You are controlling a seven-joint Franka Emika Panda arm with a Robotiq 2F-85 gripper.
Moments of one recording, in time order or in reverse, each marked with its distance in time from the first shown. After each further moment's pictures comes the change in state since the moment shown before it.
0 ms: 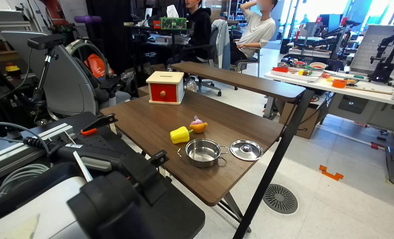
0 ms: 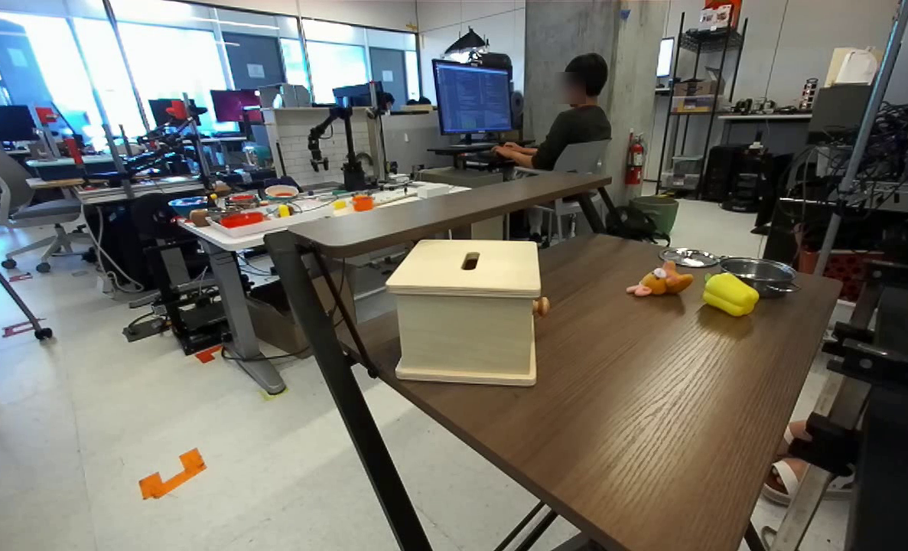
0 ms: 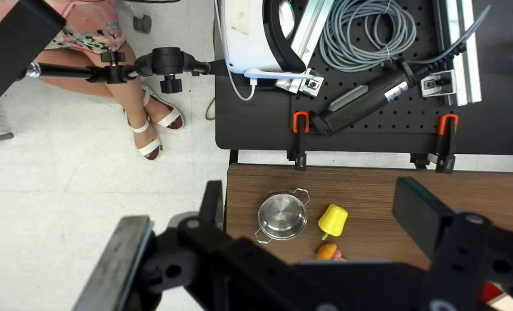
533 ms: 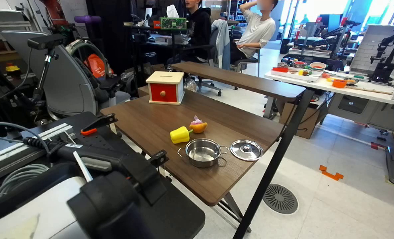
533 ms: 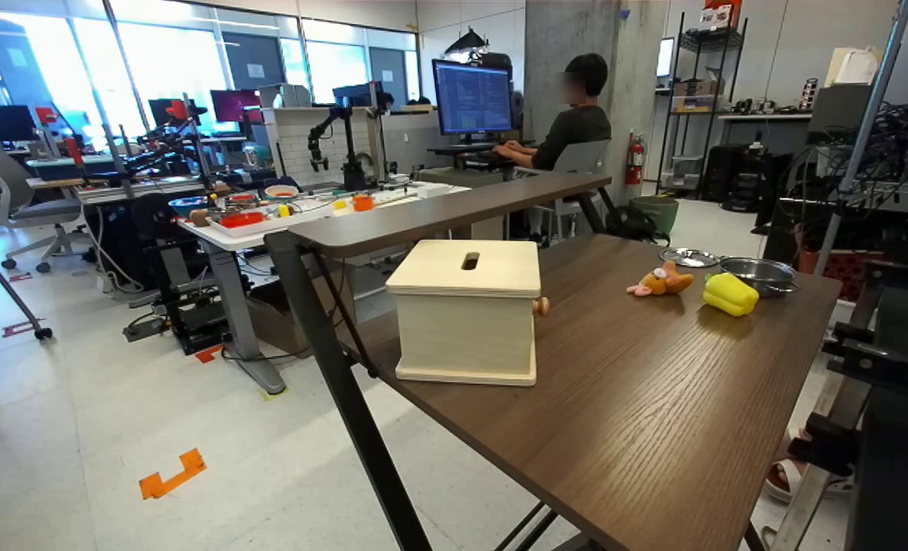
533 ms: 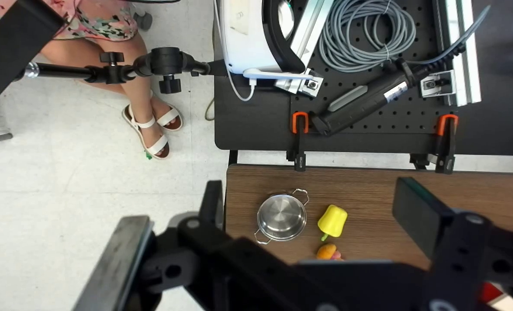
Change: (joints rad) arm 0.002 0.000 0.000 -0.003 0.000 0.001 0.002
